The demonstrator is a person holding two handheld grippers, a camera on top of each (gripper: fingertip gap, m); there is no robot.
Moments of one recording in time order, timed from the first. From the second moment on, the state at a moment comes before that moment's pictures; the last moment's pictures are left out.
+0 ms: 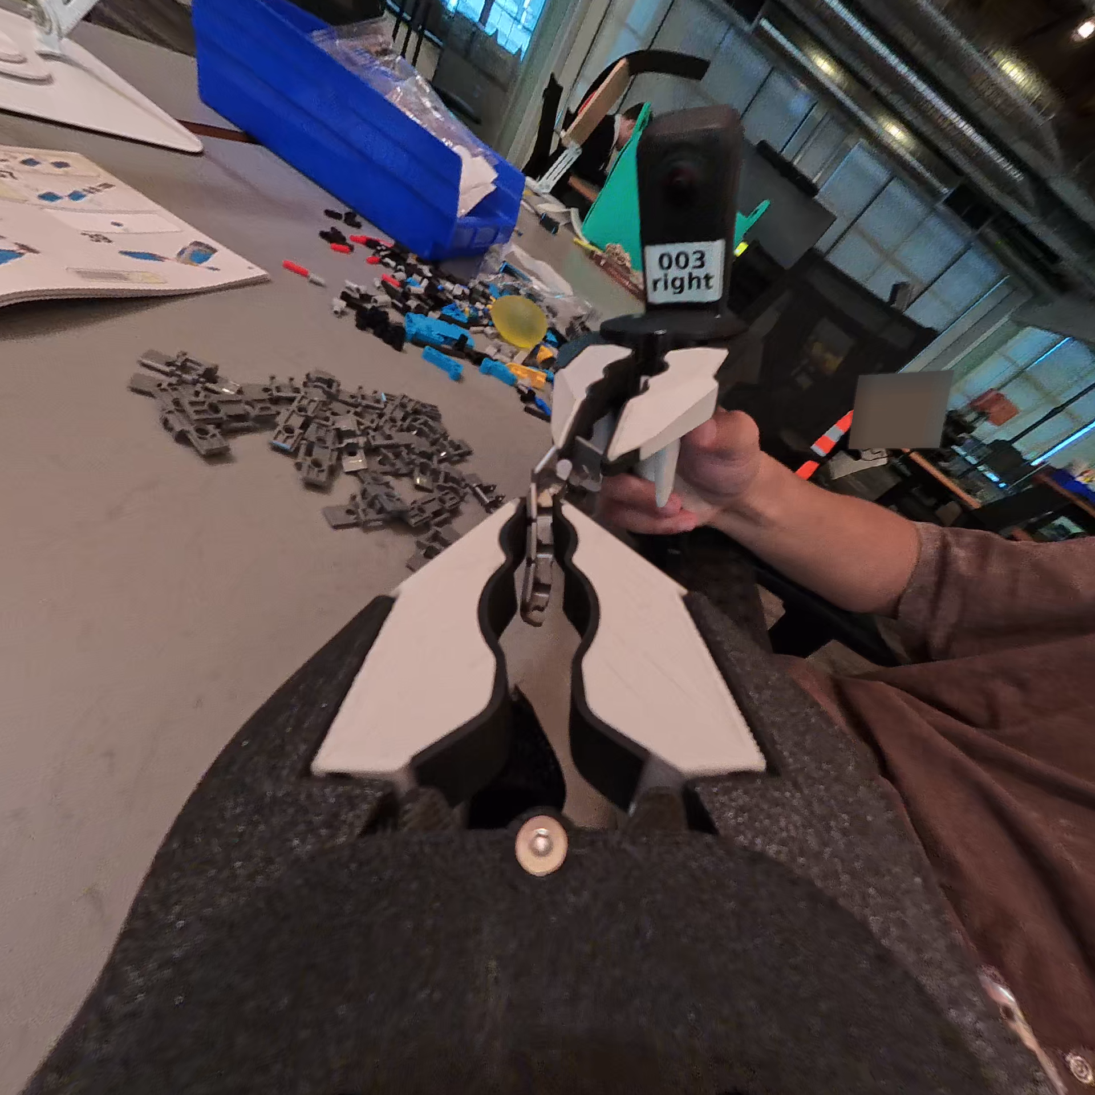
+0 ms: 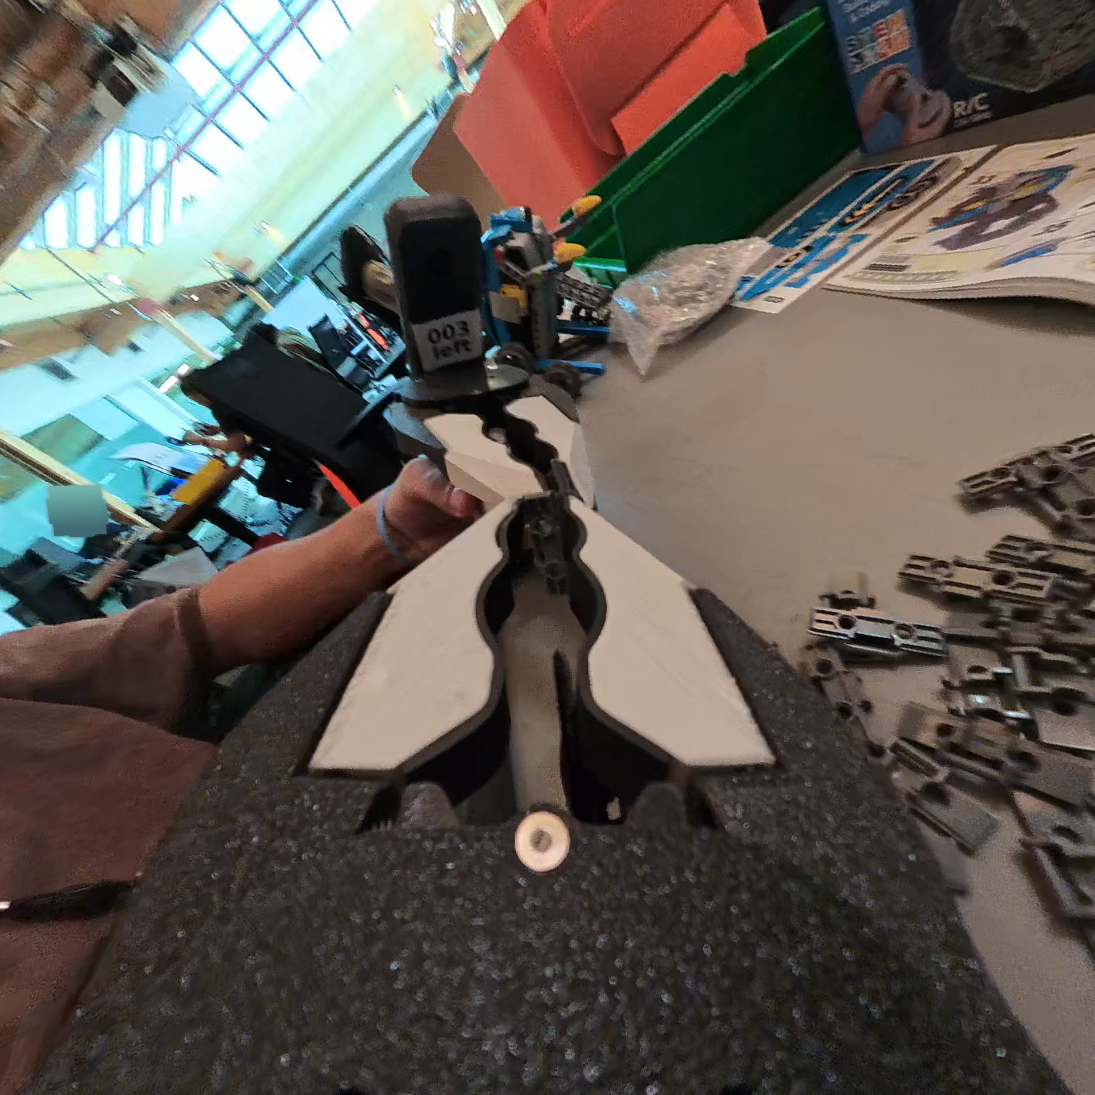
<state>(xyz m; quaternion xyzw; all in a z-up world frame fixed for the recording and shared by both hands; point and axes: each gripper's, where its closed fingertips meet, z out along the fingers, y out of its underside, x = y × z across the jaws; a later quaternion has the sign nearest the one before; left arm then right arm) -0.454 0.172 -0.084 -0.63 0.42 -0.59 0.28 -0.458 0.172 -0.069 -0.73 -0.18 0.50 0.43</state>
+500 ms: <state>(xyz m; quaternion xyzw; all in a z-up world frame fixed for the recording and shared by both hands) -0.451 0.156 -0.155 -0.64 0.63 -0.30 0.32 -0.452 0.136 -0.152 -0.78 -0.43 0.29 0.35</state>
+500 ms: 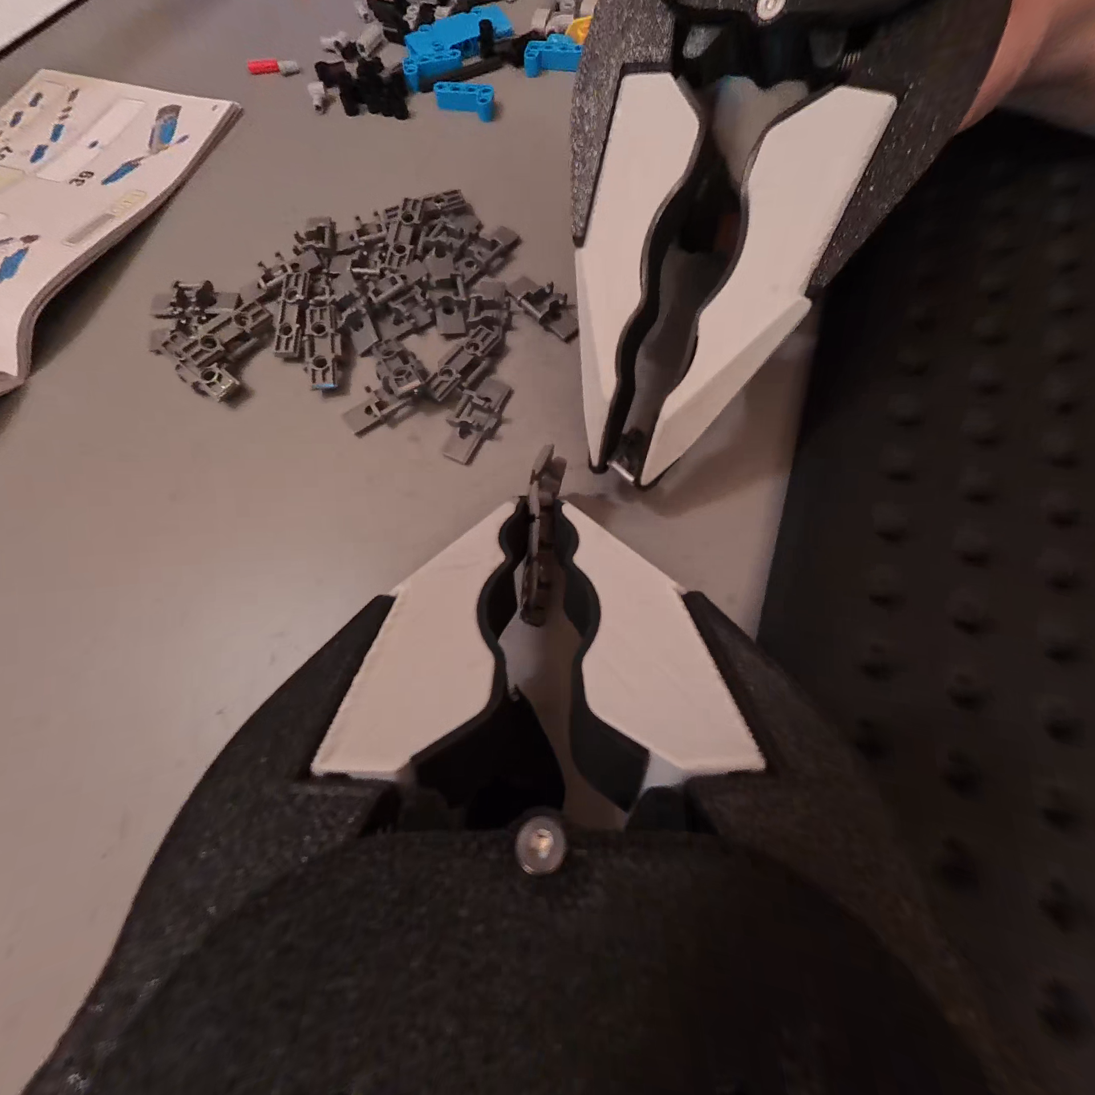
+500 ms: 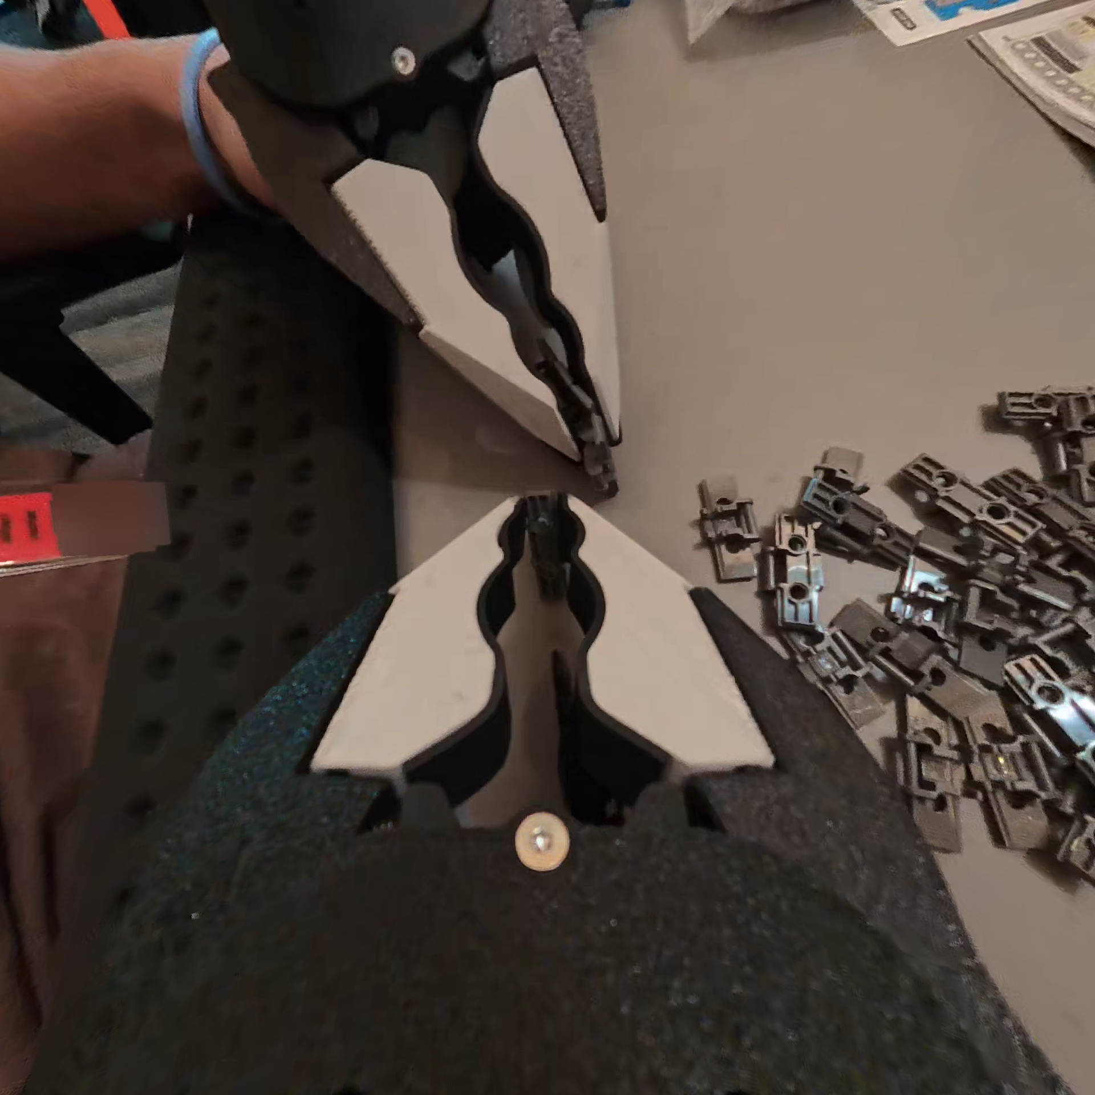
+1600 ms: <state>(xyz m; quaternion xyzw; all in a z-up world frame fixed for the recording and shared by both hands) -0.454 0.151 -0.142 -0.64 0.60 -0.38 0.28 -0.442 0.156 -0.144 -0.80 -0.37 0.27 0.39</state>
